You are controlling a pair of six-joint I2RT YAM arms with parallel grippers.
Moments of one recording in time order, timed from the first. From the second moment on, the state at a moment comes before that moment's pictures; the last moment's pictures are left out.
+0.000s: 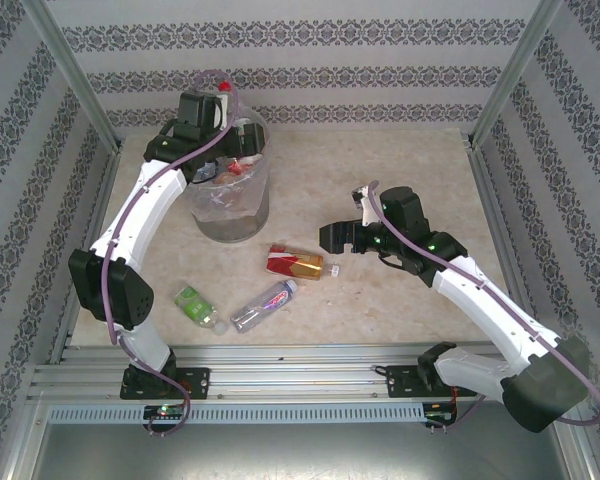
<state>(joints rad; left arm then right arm) -0.25 1.73 1.81 -0.68 0.10 -0.32 0.49 1.12 0.94 -0.45 -0.39 0.41</state>
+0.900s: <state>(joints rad) -0.25 1.53 1.65 -0.61 0.29 -0.32 0.60 1.27 0.94 -0.44 -0.38 0.30</state>
